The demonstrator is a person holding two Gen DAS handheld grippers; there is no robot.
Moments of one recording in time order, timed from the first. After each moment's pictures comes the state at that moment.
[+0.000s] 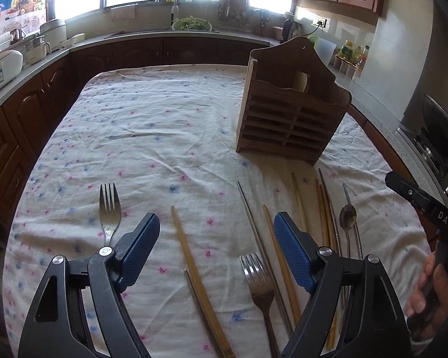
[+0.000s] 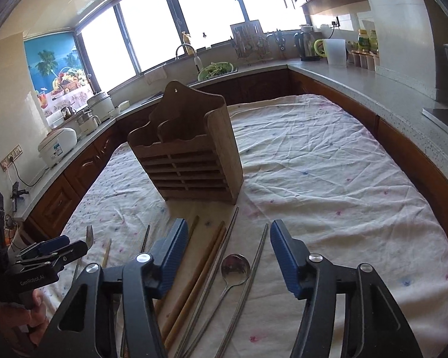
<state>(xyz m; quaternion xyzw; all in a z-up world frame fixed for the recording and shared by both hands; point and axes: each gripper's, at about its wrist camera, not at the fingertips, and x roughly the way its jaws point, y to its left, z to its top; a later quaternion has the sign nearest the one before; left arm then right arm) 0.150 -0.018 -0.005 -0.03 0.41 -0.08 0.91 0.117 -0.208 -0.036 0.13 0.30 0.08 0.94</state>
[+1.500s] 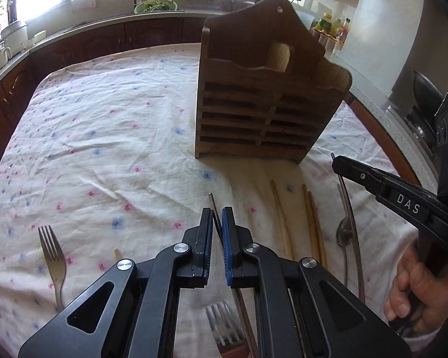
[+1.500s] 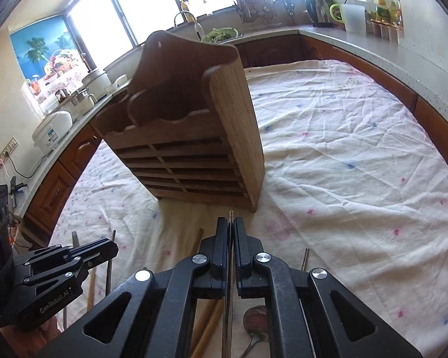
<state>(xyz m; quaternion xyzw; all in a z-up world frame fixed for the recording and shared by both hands) 0.208 -0.061 -0.015 -0.01 0.44 -0.15 0.89 0.193 -0.190 -0.054 0.13 0.37 0.10 0.92</state>
